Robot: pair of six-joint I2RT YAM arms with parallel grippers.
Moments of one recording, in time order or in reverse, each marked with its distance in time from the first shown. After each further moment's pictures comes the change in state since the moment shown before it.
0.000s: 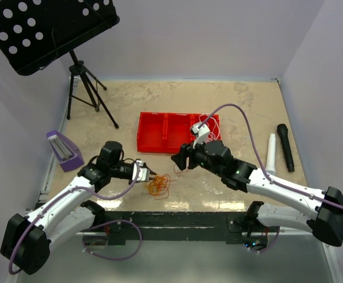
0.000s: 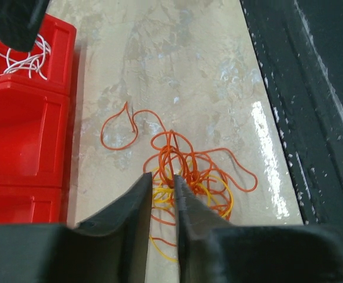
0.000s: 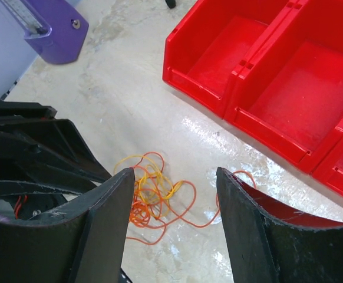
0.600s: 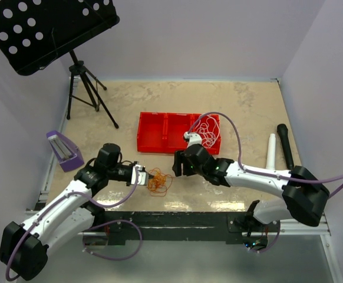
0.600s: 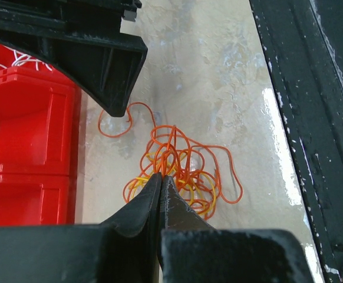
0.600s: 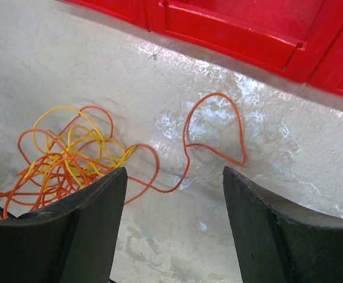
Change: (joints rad) left arm -0.009 -0.066 0.001 -0.054 -0.048 0.037; right arm 0.011 0.293 0.018 -0.123 0.113 0.211
